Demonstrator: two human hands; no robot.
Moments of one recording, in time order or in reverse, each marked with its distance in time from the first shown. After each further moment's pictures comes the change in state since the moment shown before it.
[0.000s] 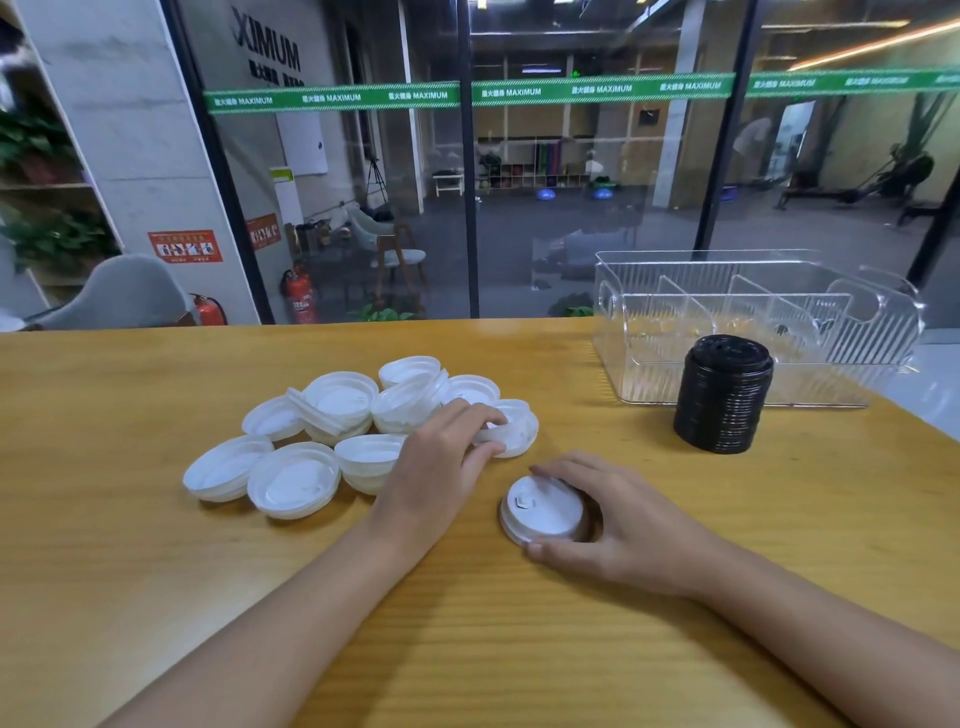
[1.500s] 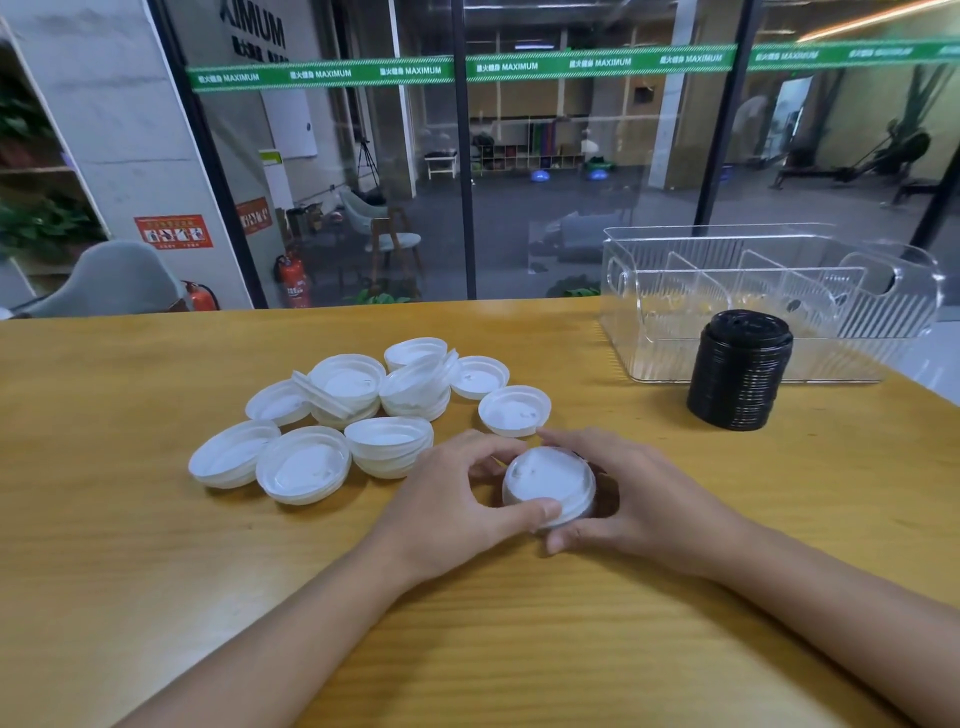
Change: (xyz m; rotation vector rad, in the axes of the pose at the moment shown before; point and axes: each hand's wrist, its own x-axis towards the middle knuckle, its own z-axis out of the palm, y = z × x) left_hand -0.032 0.029 -0.029 -0.325 -0.324 -0.379; right_hand 0.002 -0.001 0.003 0.076 0.020 -0.019
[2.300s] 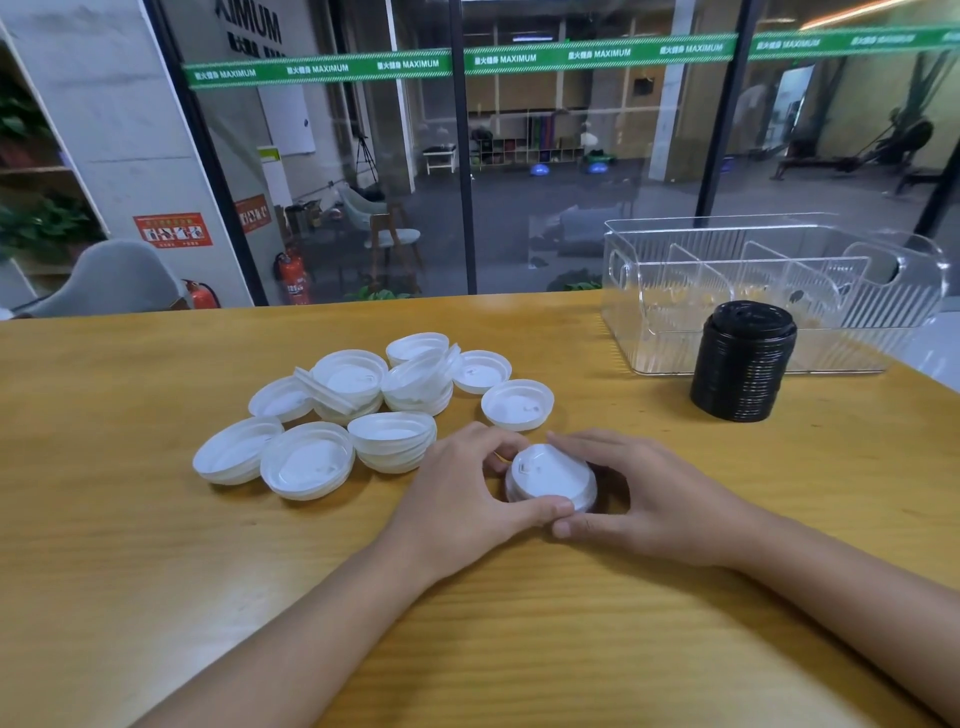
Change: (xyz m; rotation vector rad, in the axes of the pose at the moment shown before) left_hand 0.001 0.001 0.007 0.114 0.050 0.015; right_hand -0.003 -0.006 -0.008 -0.033 -0.051 0.011
